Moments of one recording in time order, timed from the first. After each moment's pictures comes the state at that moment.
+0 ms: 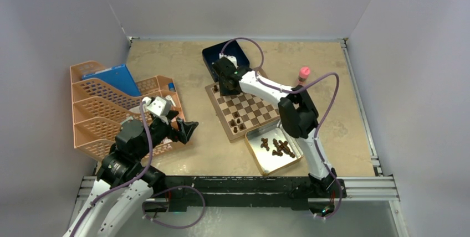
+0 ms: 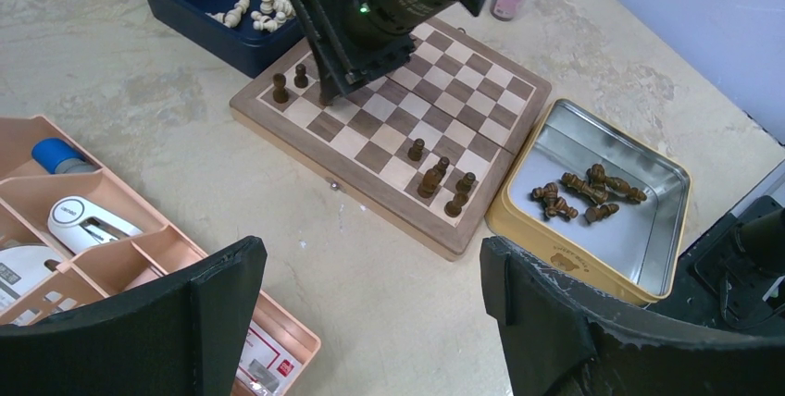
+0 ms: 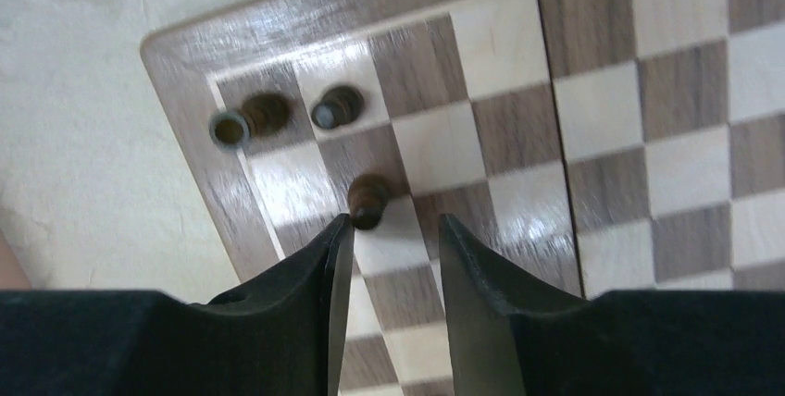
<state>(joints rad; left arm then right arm) -0.49 0.36 0.66 -0.49 0.13 -0.18 0.77 2.27 1.92 -0.67 0.27 0.54</state>
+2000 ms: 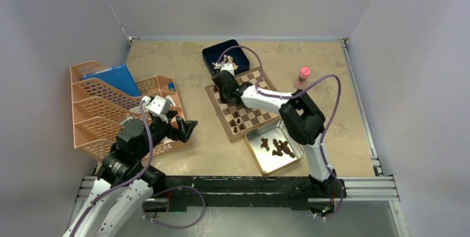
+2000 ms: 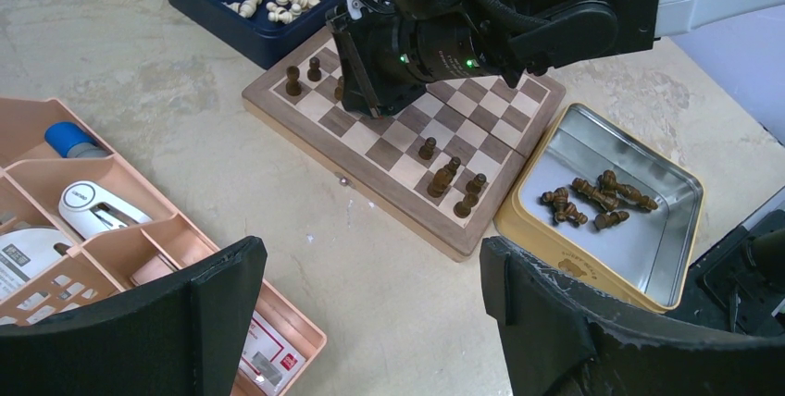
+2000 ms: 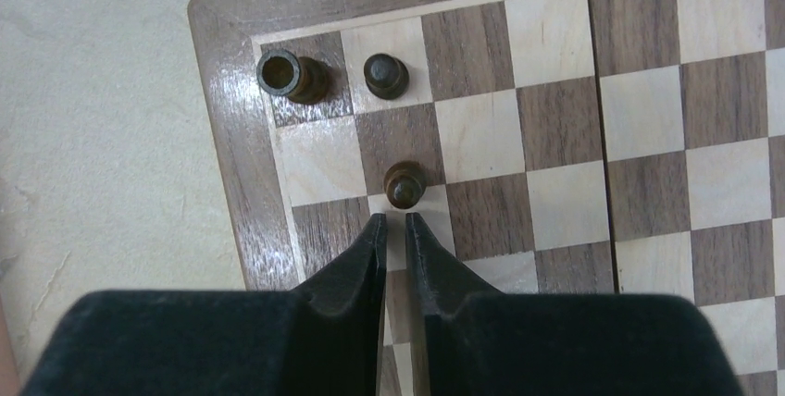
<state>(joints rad) -0.49 0.37 0.66 -0.50 0.09 -0.20 0.82 2.11 1.54 -0.29 0.35 0.44</state>
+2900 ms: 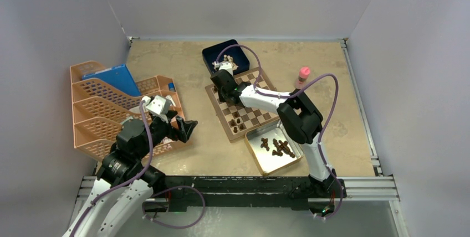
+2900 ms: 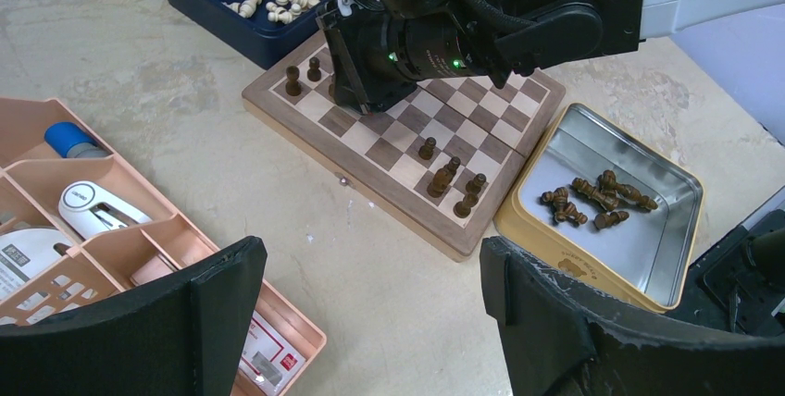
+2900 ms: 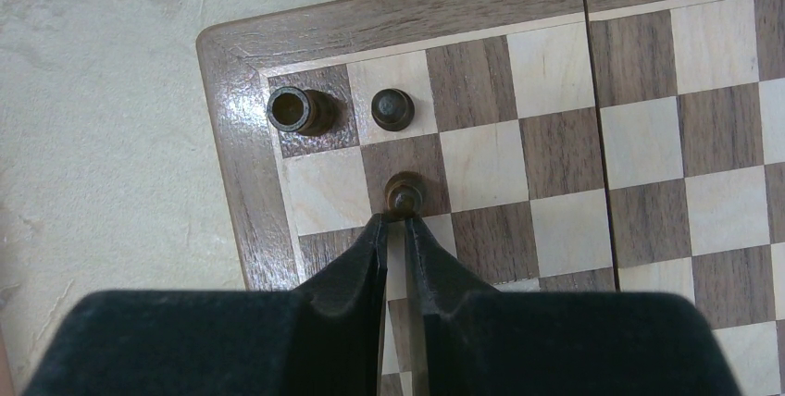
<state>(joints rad) -0.49 0.37 0.66 -0.50 0.09 -0.20 0.82 2.14 1.58 -0.26 0.37 0.43</state>
